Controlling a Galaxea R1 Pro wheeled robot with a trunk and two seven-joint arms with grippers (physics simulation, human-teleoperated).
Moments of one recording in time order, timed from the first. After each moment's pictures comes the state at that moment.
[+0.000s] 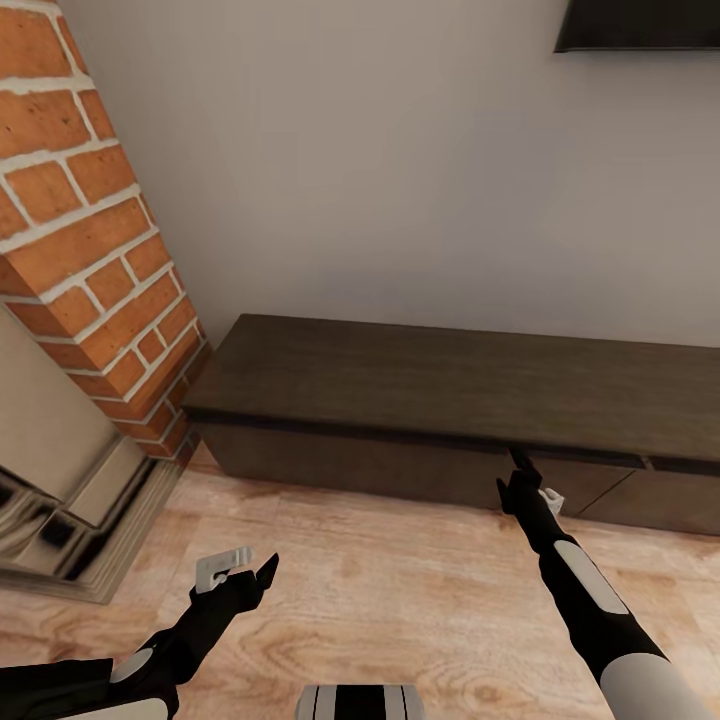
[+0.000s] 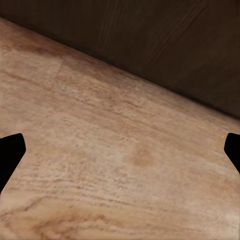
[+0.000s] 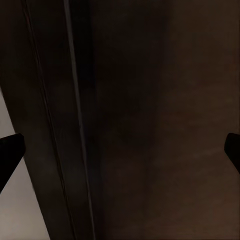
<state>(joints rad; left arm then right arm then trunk) -0.79 0.67 -1.67 -1.62 1.47 -0.58 0.75 -0.55 -0.15 0.01 -0.84 -1.73 0.09 0.28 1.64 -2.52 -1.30</state>
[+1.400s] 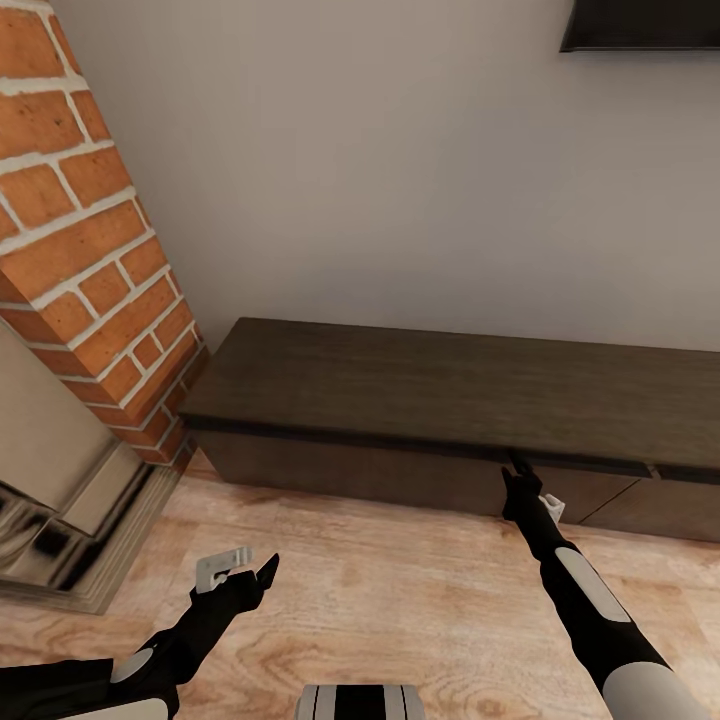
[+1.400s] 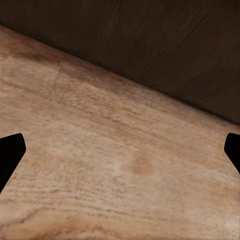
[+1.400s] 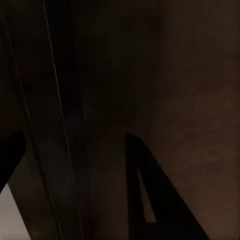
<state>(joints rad) -0.79 0.67 -1.67 -1.62 1.47 -0.58 0.75 -0.53 -0.15 0.01 -0.84 -1.73 0.09 0.28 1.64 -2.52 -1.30</state>
